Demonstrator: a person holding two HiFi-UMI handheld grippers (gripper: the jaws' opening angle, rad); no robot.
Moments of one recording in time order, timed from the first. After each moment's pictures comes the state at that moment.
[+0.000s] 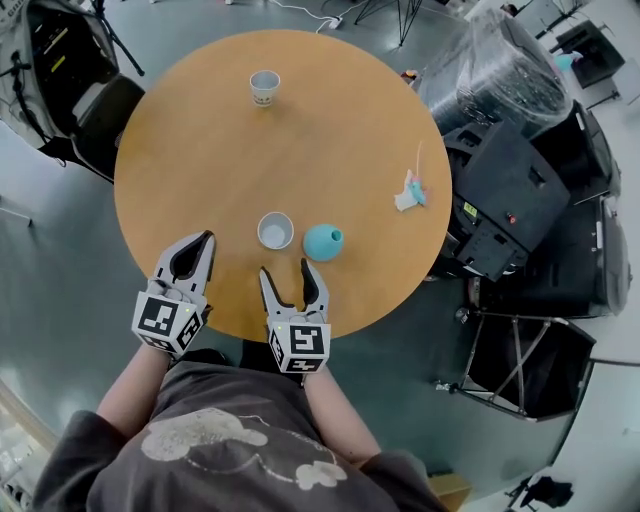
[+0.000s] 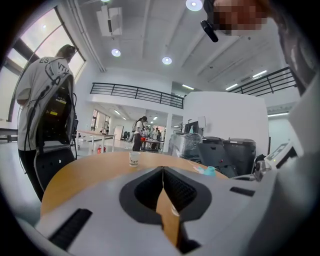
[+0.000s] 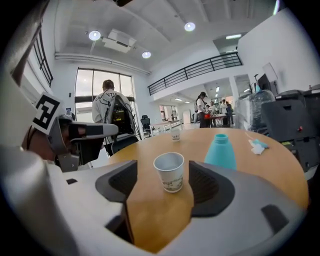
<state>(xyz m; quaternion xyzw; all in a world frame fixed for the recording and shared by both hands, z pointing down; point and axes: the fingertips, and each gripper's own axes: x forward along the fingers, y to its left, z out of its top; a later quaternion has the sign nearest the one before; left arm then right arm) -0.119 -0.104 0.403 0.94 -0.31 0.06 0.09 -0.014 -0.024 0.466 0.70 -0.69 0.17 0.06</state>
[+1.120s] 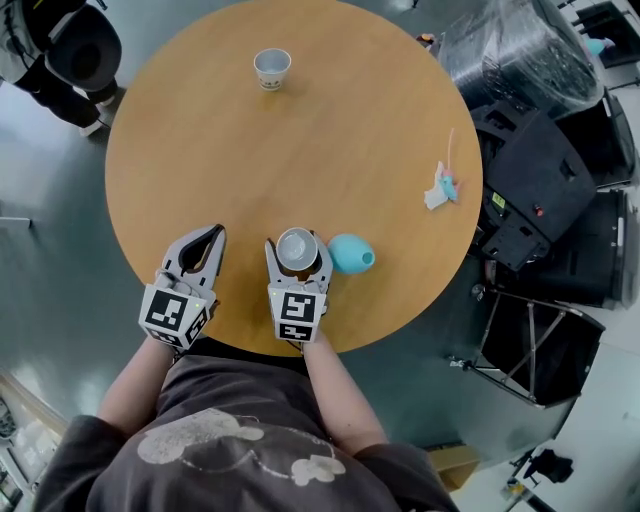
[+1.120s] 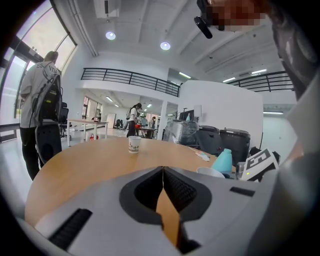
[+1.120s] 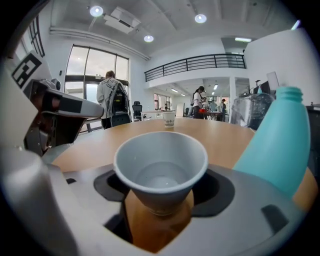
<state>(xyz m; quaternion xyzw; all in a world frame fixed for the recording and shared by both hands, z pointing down) -0.111 -0.174 0.457 0.95 -0.26 0.13 0.11 -0.006 -0.124 0.539 0.73 -0.65 0.18 0.15</state>
